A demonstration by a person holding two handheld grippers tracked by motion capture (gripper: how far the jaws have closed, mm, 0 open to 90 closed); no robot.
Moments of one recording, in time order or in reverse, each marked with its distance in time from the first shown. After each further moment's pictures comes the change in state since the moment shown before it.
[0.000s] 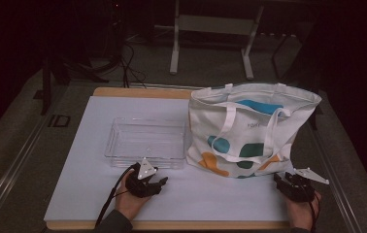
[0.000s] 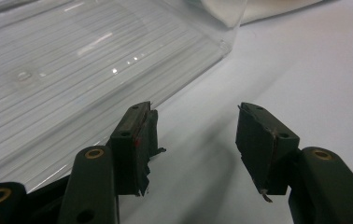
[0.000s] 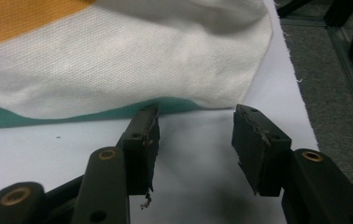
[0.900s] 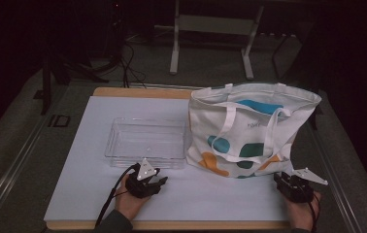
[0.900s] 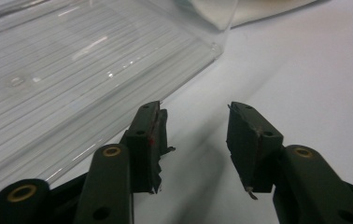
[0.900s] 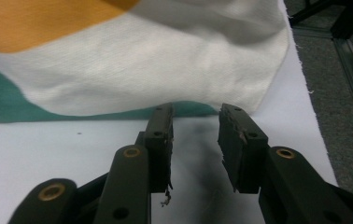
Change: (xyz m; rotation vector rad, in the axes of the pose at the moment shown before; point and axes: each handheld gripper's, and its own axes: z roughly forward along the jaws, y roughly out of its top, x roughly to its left) left arm -0.001 0.000 -0.002 -0.012 -0.029 0.016; right arm 0.007 0.001 -0.005 -0.018 0.025 -0.052
